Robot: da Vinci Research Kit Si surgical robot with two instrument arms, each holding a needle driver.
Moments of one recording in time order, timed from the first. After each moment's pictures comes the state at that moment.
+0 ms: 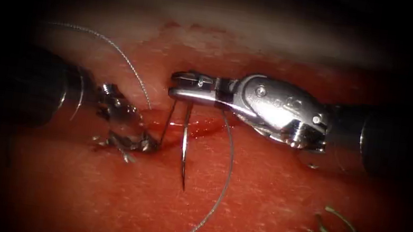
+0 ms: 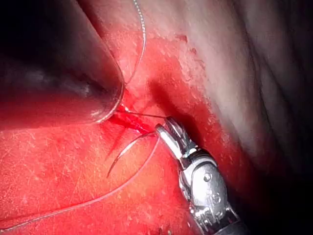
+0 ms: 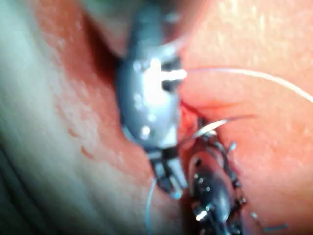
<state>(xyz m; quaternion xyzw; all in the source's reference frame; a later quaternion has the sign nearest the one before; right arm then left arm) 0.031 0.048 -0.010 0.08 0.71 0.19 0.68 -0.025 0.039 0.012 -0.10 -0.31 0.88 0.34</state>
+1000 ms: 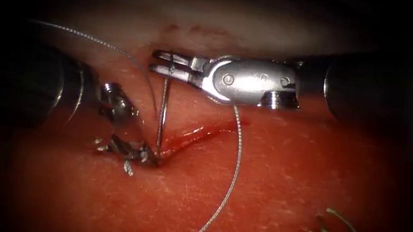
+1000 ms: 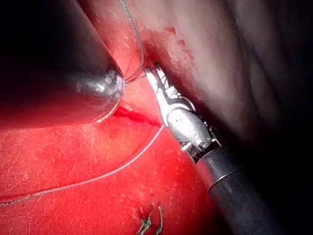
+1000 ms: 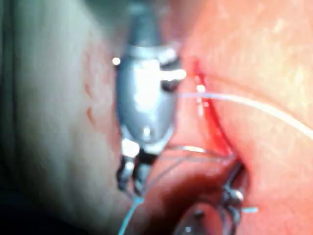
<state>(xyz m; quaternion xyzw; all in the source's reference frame) 0.035 0.048 -0.003 -0.03 0.69 0.11 0.71 -0.027 0.040 0.005 -0.17 -0.41 0.83 0.34</state>
